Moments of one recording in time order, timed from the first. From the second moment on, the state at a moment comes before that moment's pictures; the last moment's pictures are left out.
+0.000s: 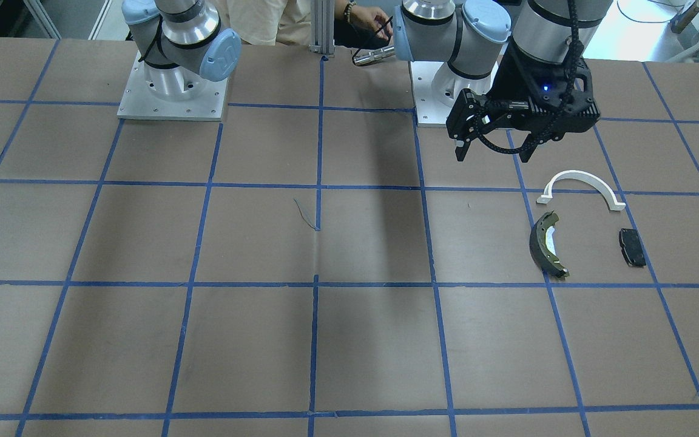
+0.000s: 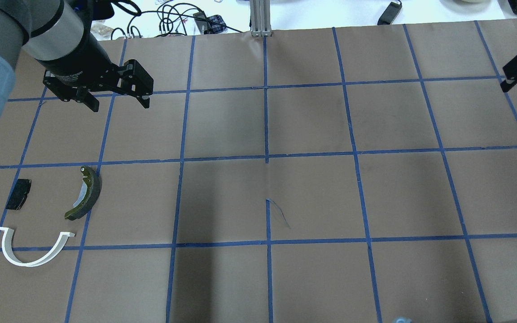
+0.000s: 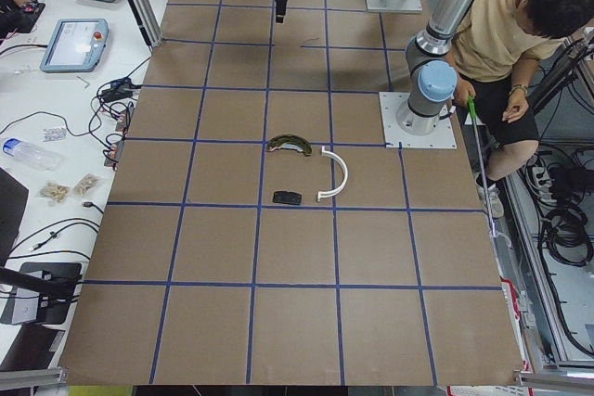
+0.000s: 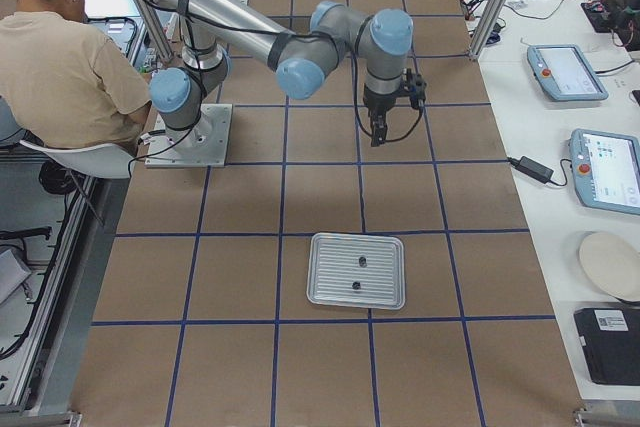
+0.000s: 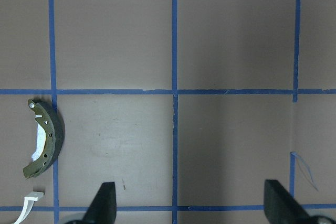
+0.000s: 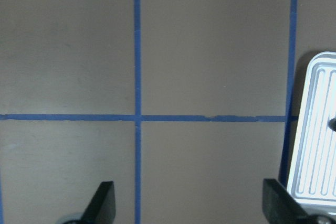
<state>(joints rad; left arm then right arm) -1.56 -1.52 -1.61 -1.49 1.55 0.00 0.96 -1.32 1.55 -1.81 -1.54 -0.65</state>
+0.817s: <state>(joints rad) -1.56 -1.52 -1.61 -1.49 1.56 0.00 0.75 -1.00 1.53 -2.12 -1.54 -1.07</state>
